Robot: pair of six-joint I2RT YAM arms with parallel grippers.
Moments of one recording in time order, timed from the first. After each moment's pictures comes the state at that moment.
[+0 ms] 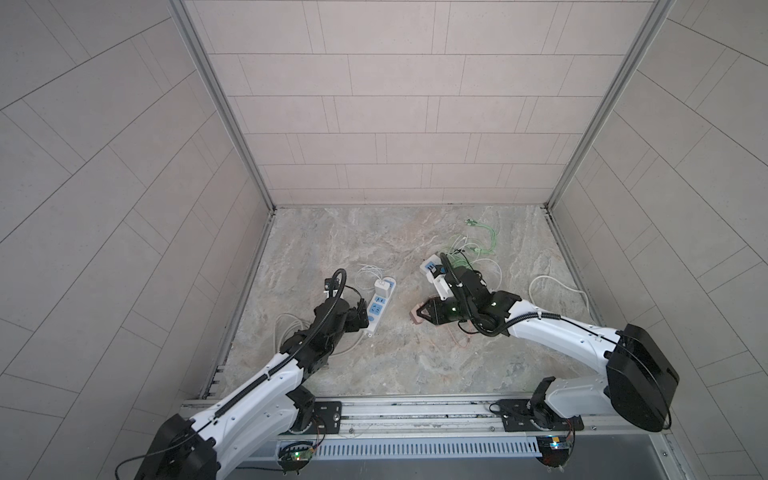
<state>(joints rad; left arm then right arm) -0.55 0.91 0.36 -0.15 -0.25 -0.53 0.73 1.35 0.83 -0.27 -0.26 0.58</state>
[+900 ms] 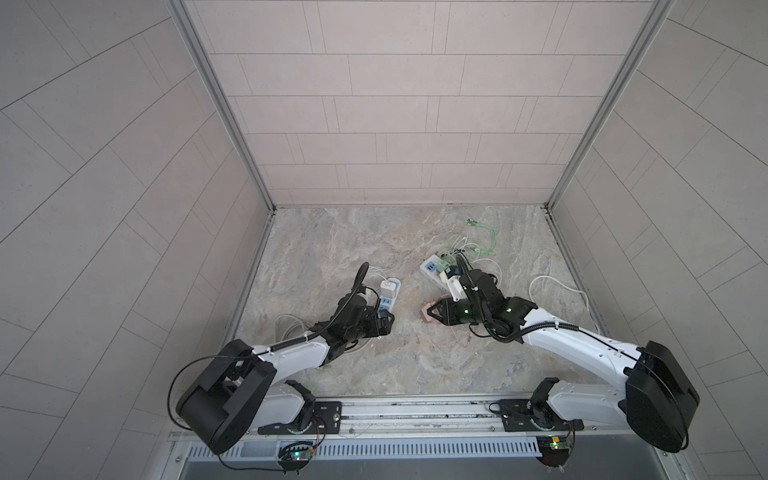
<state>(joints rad) -0.62 1.28 0.34 0.21 0.17 -0.68 0.66 1.22 0.72 -0.26 -0.26 0.60</state>
